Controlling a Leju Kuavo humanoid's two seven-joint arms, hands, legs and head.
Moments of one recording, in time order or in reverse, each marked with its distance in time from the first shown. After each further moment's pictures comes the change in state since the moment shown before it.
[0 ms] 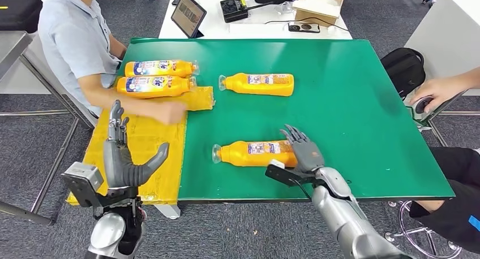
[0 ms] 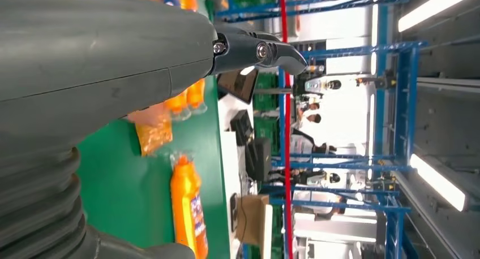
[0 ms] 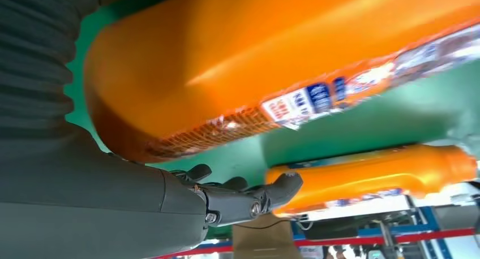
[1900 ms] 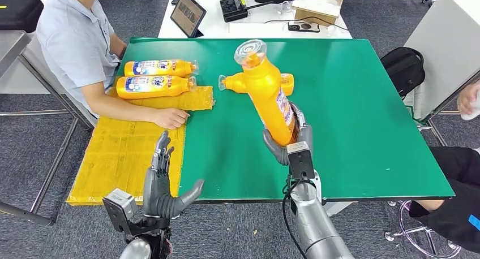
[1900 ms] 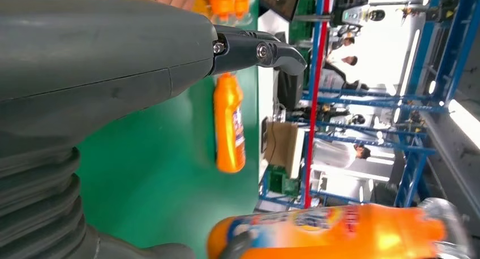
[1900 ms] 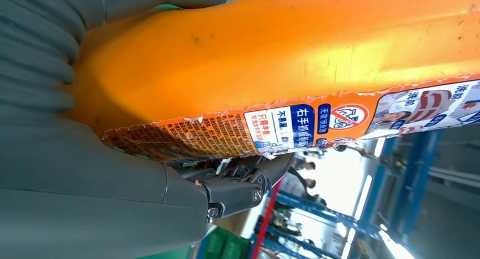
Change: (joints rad) left arm 0.133 -0.038 -0.142 0.086 0.068 -0.093 -0.087; right arm 0.182 0.209 -0.085 -0.450 -0.801 -0.010 -0.329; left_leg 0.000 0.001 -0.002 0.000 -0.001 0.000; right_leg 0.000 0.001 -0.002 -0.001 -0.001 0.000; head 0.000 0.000
